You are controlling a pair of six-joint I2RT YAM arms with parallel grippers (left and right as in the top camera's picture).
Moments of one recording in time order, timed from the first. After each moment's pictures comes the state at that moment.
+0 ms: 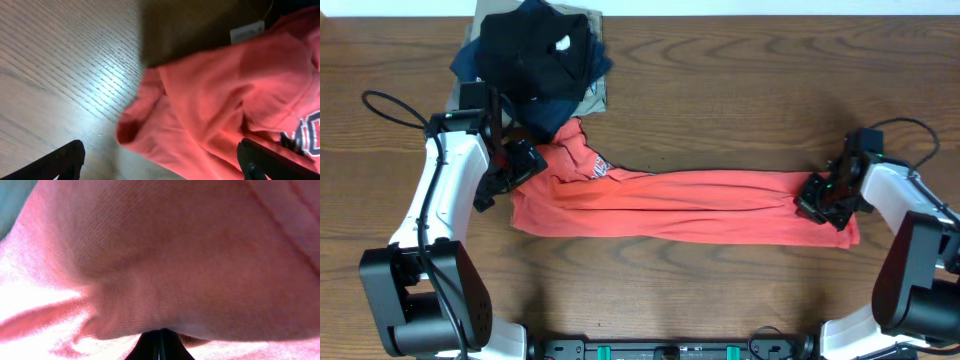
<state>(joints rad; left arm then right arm) 0.08 1.68 1.24 -1.06 0.00 -0.56 -0.24 1.74 0.92 -0.71 -0.23 0.44</state>
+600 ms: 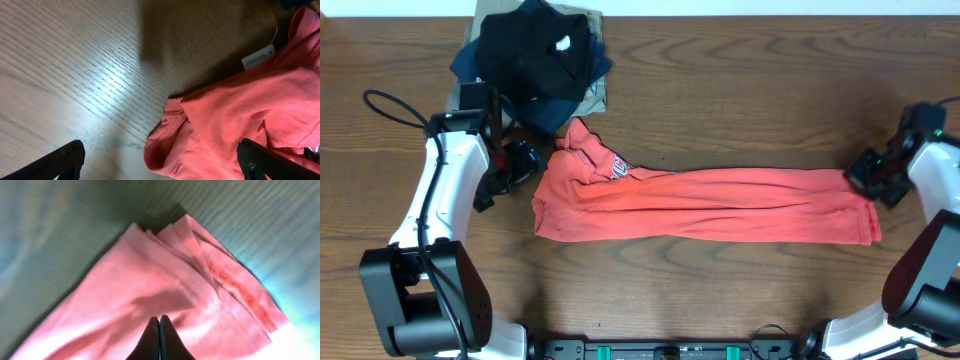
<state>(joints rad) 0.08 1.68 1.24 -1.06 0.00 -0.54 -0.39 1.77 1.23 -0.92 -0.08 0.42</state>
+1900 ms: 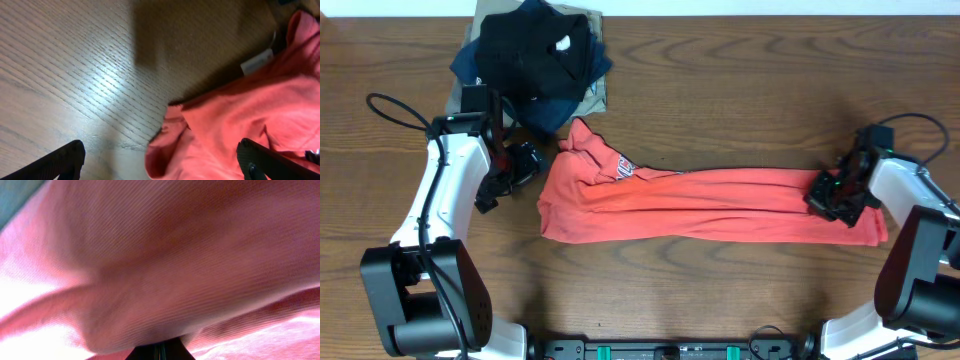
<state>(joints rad) 0.08 1.68 1.22 -1.03 0.02 -0.54 -0.28 1.77 0.97 -0.74 -0.17 0.38</state>
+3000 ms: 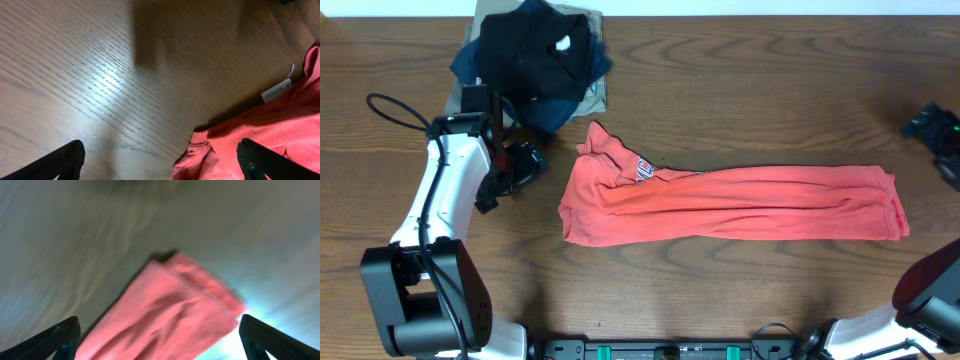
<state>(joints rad) 0.08 1.68 1.21 -1.03 0.02 -0.54 -0.57 1.77 1.57 -1.06 -0.04 0.36</state>
